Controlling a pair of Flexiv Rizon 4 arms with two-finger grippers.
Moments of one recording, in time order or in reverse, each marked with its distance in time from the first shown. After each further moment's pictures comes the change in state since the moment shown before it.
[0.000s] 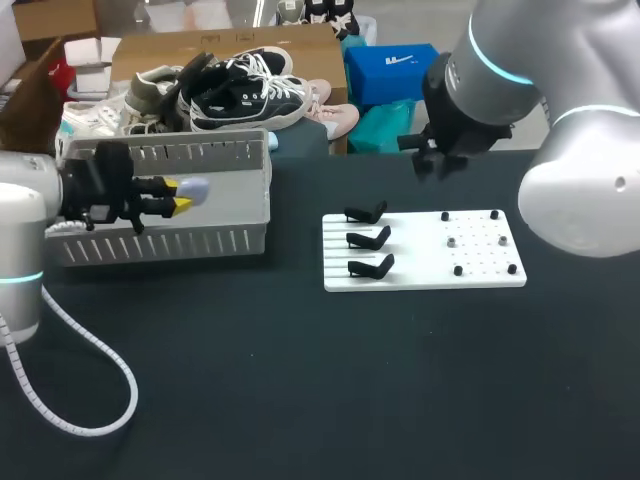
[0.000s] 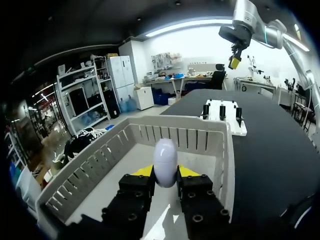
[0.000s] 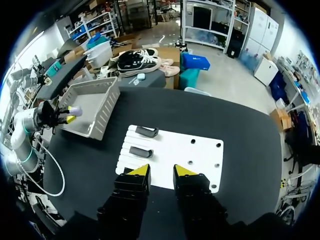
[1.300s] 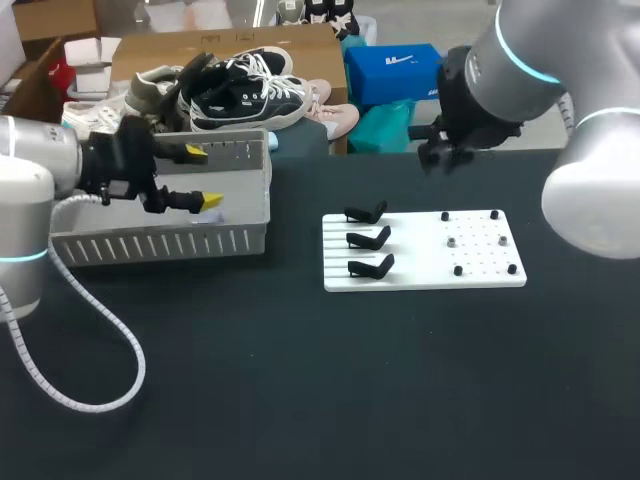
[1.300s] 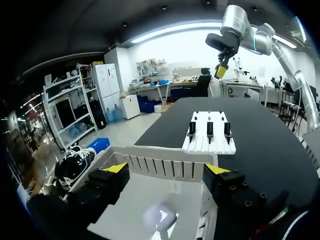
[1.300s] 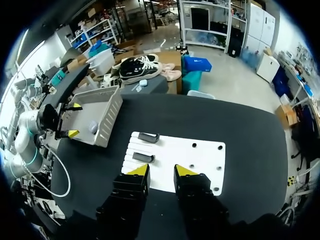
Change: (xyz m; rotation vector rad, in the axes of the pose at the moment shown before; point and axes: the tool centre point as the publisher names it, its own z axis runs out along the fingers) left arm -0.062 -0.026 0.012 0.124 -0.061 0.078; right arm -0.008 -0.010 -0.008 -0.072 -0.046 0.052
